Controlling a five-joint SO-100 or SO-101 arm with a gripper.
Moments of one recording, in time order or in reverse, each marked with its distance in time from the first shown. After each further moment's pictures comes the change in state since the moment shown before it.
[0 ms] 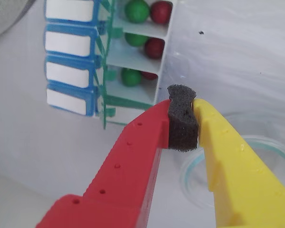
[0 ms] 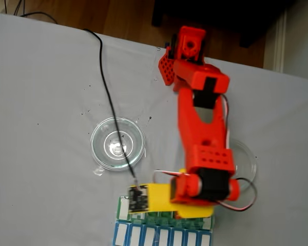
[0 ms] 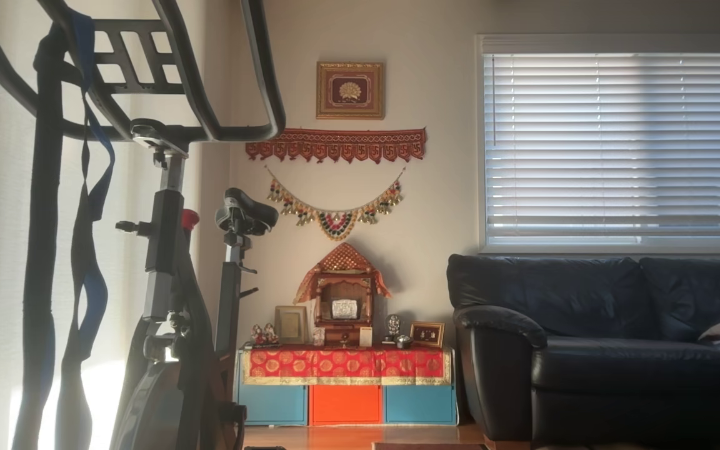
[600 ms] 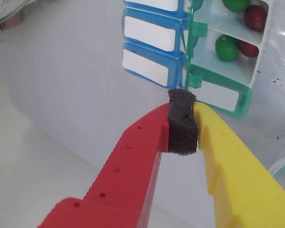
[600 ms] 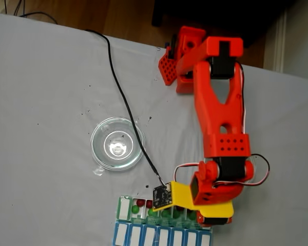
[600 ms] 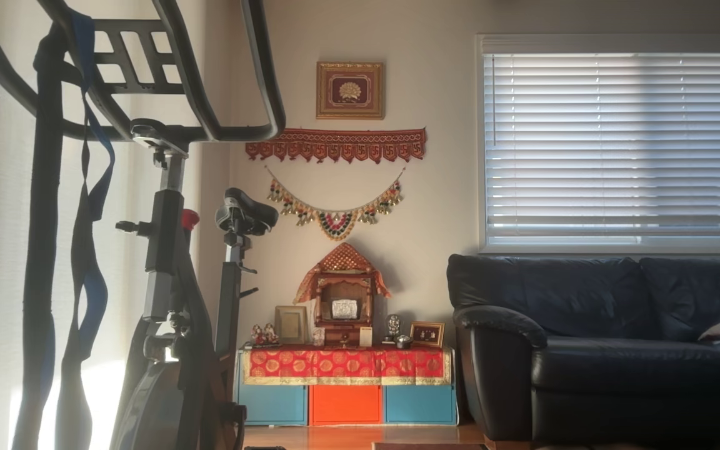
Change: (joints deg) arm -6.6 18.0 40.8 -44.2 11.2
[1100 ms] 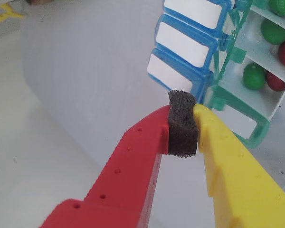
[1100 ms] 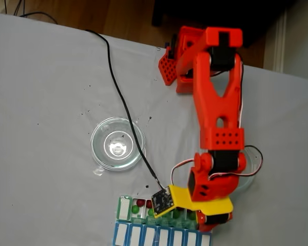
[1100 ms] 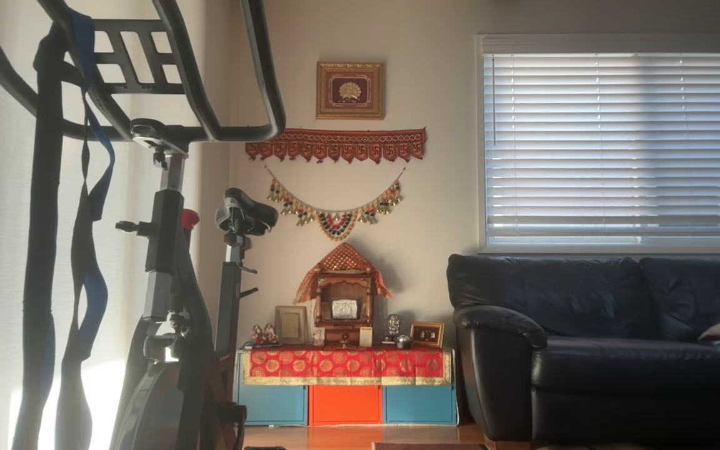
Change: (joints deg) arm -0.4 6.5 12.6 -17.1 -8.3
